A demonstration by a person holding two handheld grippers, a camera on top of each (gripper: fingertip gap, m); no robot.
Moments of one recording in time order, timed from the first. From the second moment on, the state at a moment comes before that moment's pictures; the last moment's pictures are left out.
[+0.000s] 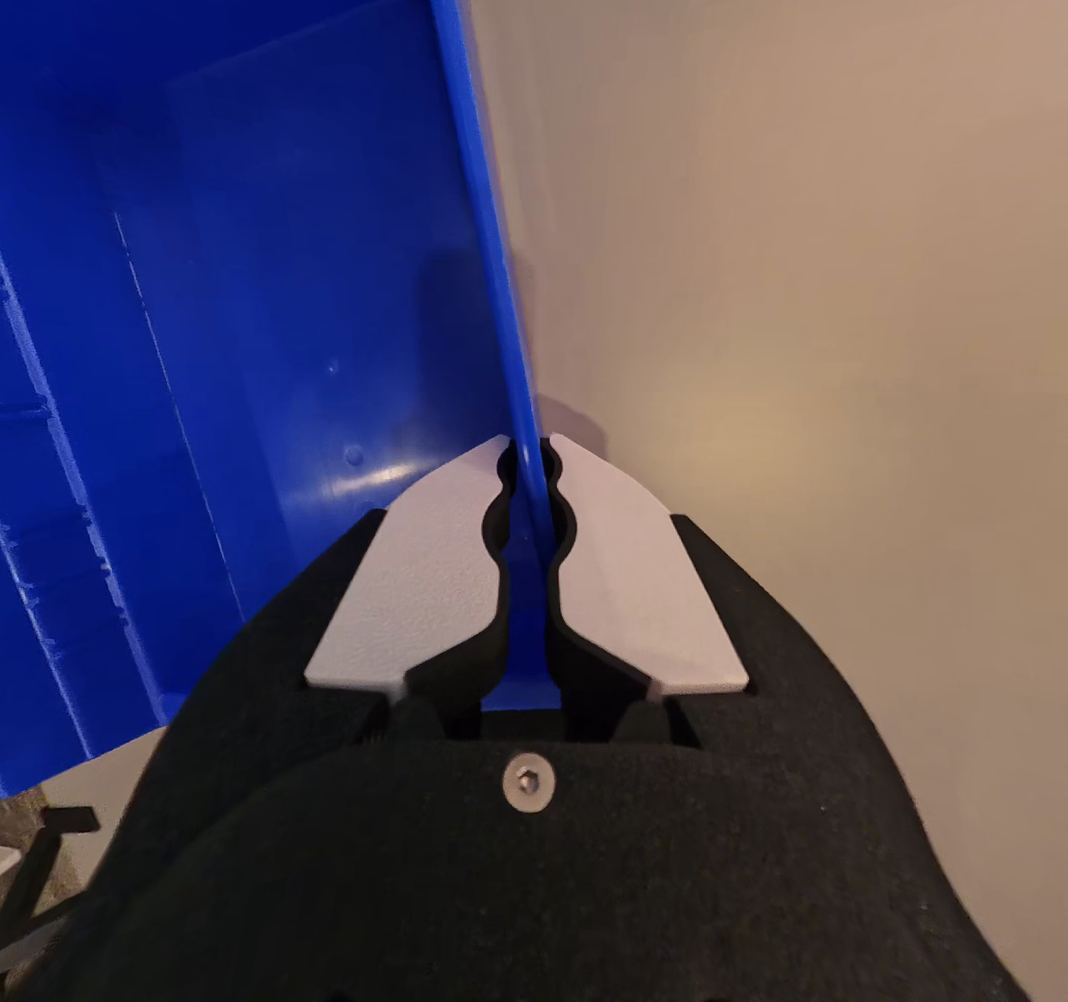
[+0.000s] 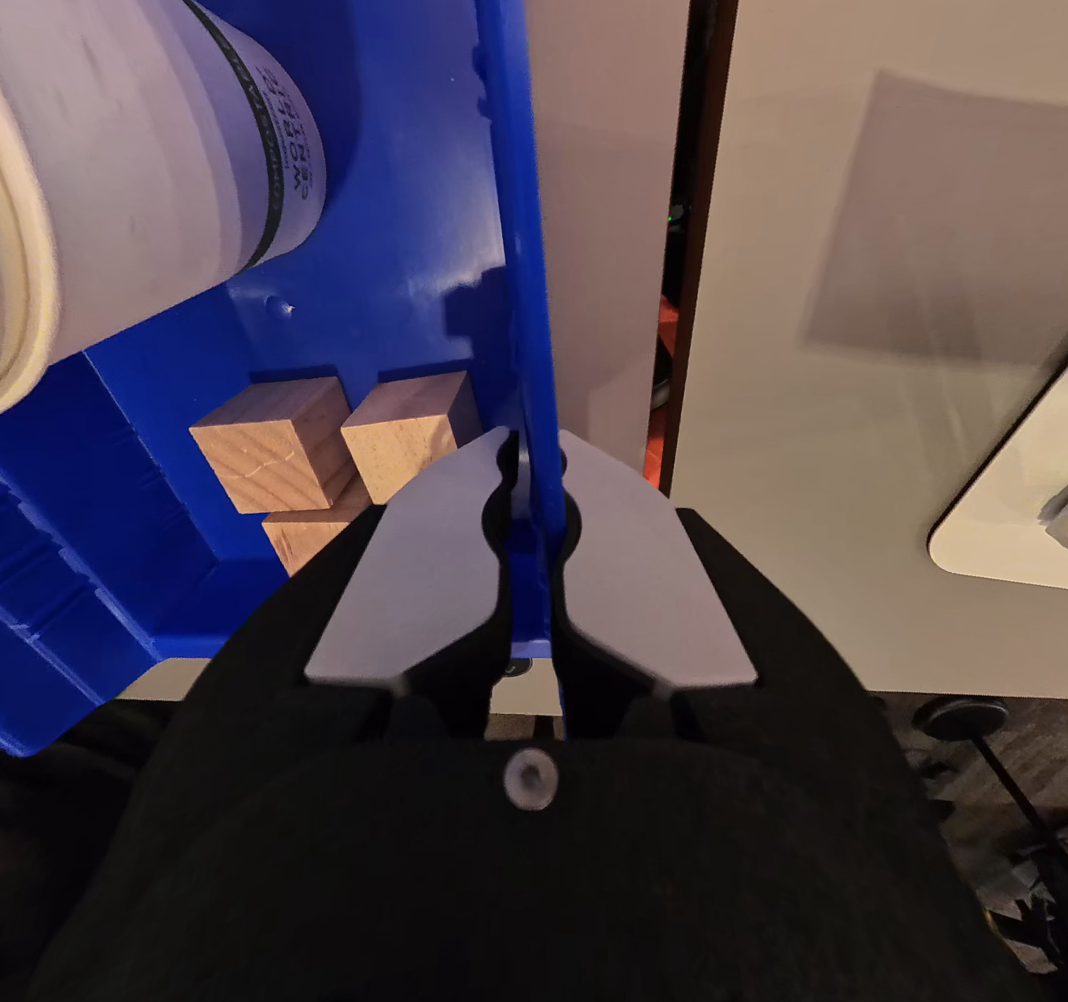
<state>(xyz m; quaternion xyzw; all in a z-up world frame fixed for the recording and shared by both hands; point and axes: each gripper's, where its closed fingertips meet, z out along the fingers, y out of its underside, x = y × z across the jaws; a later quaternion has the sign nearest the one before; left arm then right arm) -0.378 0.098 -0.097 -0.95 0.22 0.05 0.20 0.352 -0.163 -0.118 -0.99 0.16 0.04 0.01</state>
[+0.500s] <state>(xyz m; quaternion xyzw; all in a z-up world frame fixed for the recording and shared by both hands) -0.253 0.040 -0.099 -0.93 0.30 0.02 0.20 0.352 -0.145 -0.124 -0.98 0.18 0.06 0.03</state>
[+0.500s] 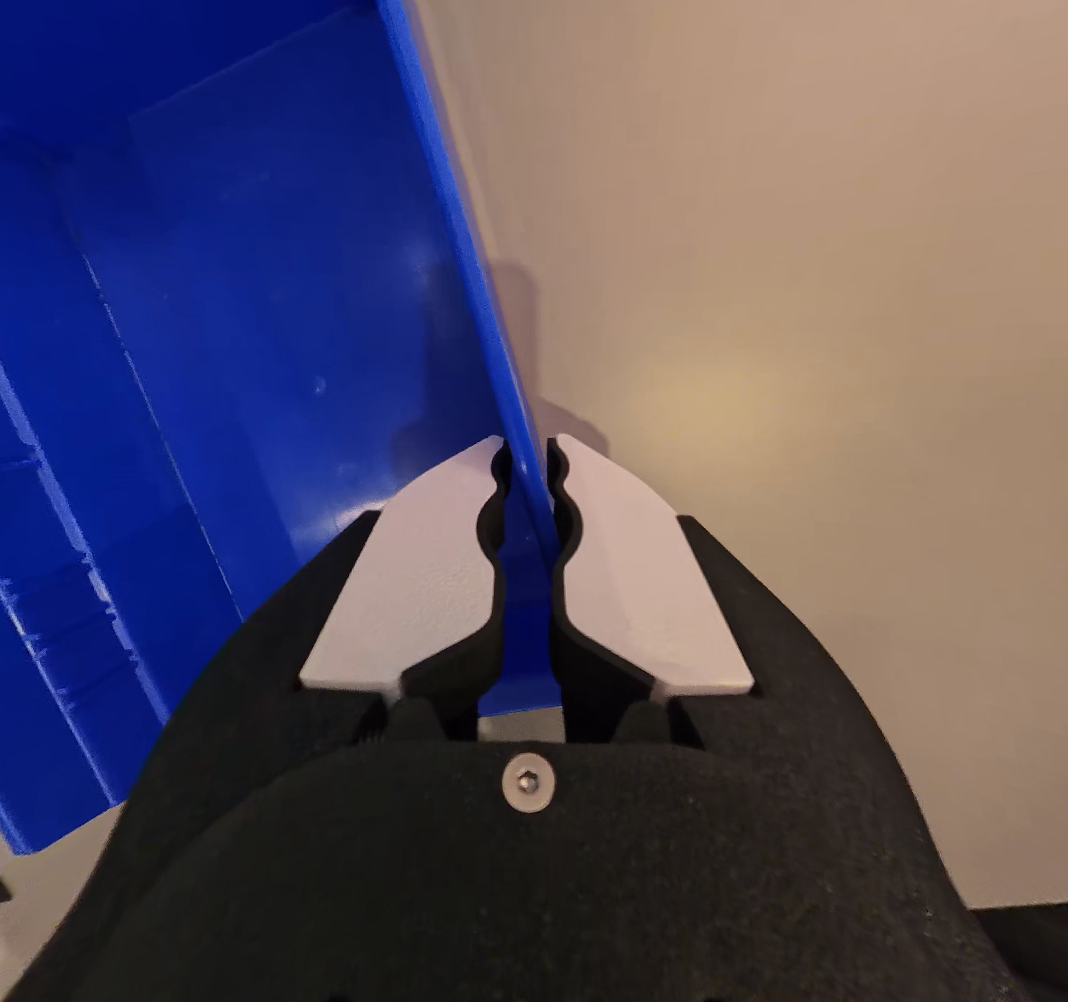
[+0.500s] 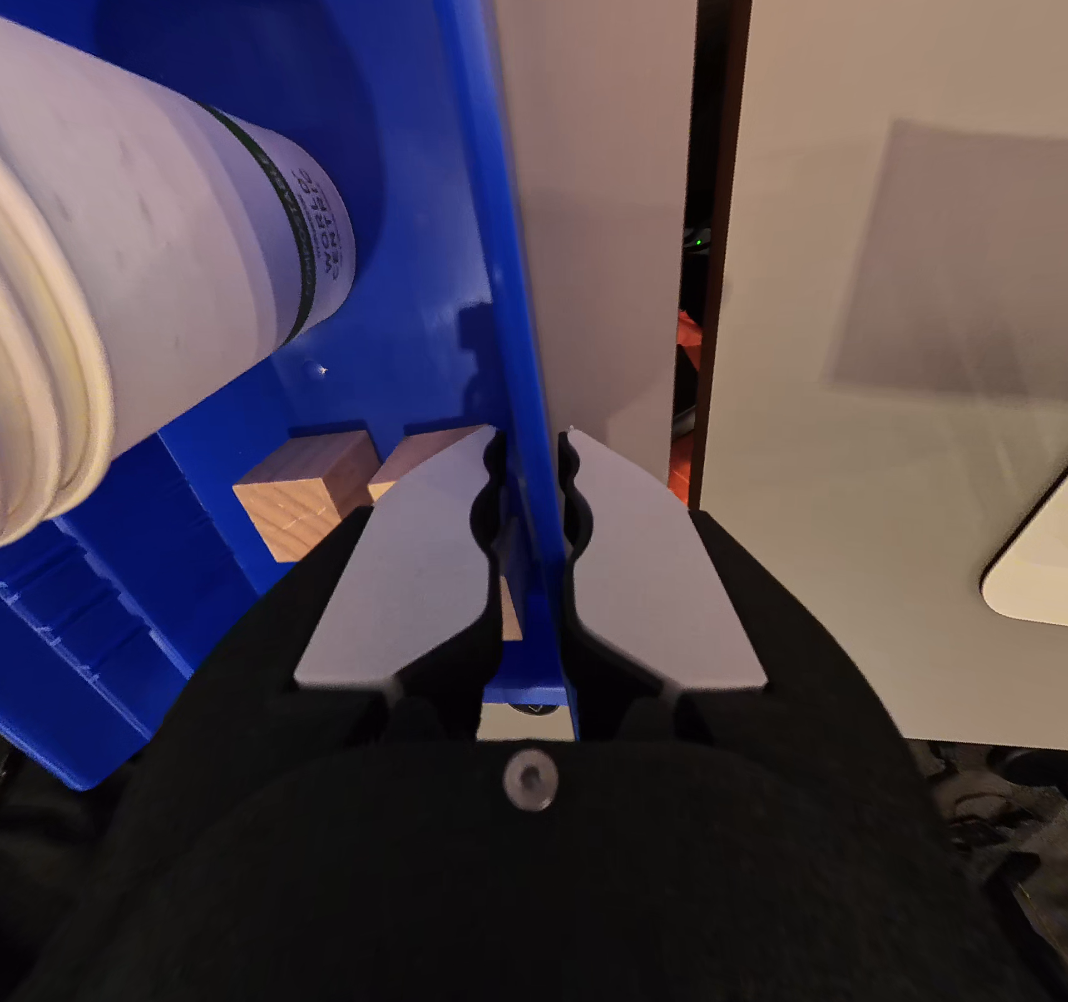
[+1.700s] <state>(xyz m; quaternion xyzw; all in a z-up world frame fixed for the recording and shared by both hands) -0.474 -0.028 -0.009 -0.87 0.20 -0.14 0.44 0.246 -0.098 -0.081 -0.97 0.19 0.12 0.07</state>
